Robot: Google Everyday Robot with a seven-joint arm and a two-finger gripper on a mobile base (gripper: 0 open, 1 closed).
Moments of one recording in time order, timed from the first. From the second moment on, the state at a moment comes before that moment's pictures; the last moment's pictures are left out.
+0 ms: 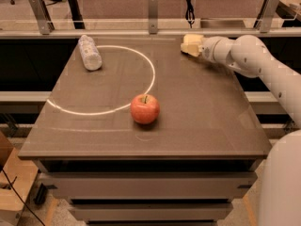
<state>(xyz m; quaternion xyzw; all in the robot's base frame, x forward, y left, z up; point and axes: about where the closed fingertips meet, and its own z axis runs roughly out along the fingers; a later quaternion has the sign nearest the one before) 0.871 -0.190 0.848 -0.20 0.77 0.13 0.59</state>
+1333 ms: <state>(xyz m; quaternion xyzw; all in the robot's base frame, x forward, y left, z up) 0.834 -0.098 0.891 -0.34 0.73 0.20 0.57</state>
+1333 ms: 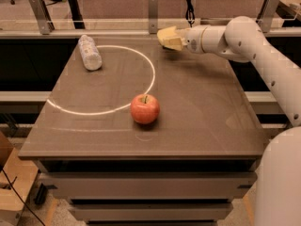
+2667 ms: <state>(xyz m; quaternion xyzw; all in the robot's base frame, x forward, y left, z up) 0.749 0.083 0.870 -0.47 0.64 0.38 0.48</state>
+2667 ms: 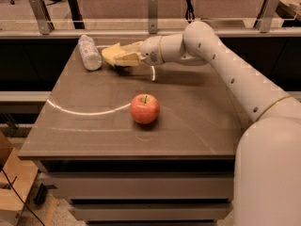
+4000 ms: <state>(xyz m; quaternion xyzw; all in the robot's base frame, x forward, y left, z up) 0.749 0.111 0.859 -0.47 0.62 0.39 0.50</state>
